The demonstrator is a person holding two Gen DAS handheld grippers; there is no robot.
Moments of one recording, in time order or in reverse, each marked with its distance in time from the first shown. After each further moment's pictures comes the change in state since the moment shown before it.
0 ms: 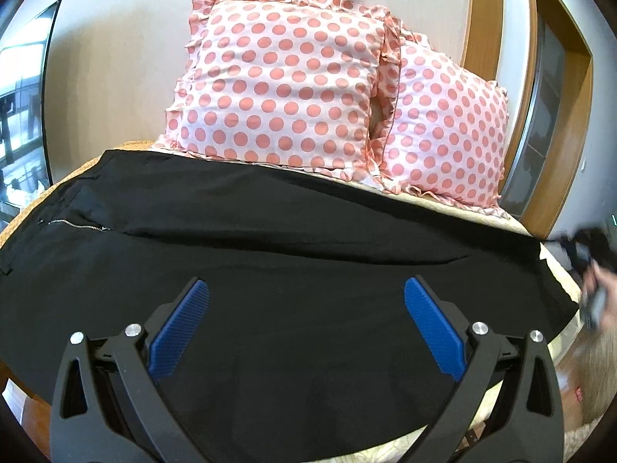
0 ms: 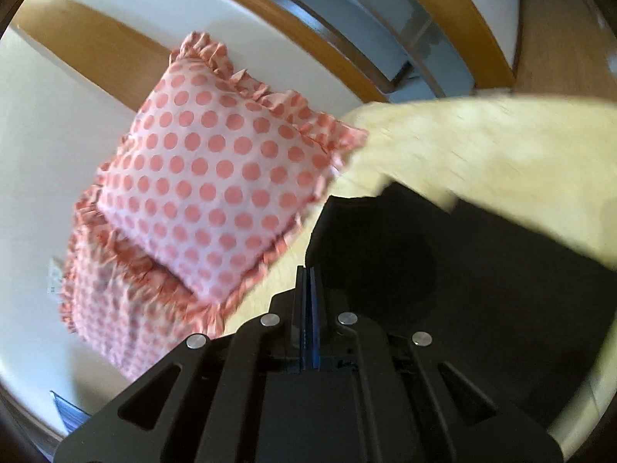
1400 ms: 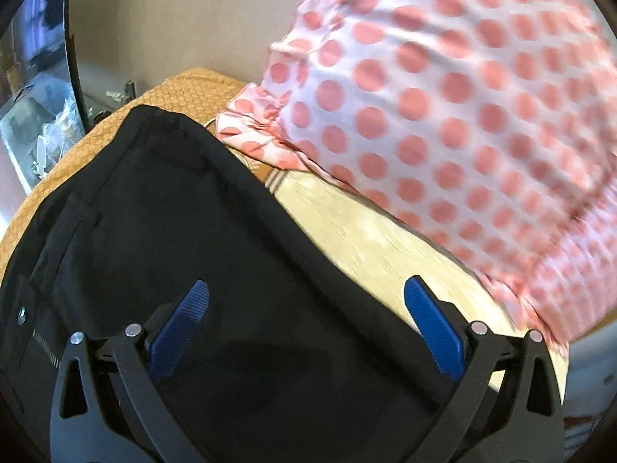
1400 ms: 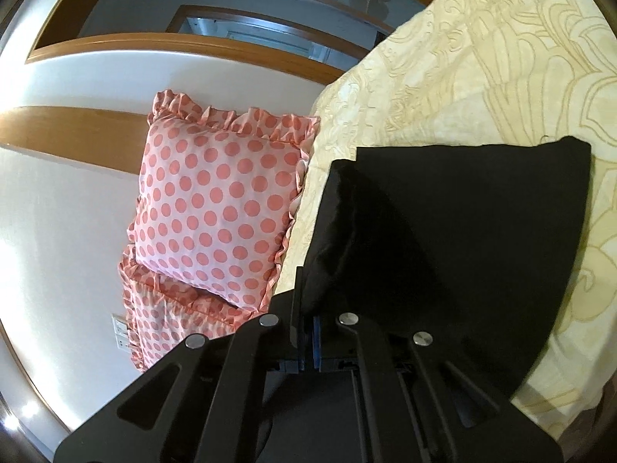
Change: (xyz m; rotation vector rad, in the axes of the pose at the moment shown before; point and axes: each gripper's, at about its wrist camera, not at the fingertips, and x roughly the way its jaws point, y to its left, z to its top) left arm 0.222 0.183 0.173 -0.452 0.383 0.276; right arm -0.008 -0.080 0.001 0.304 0.017 0.196
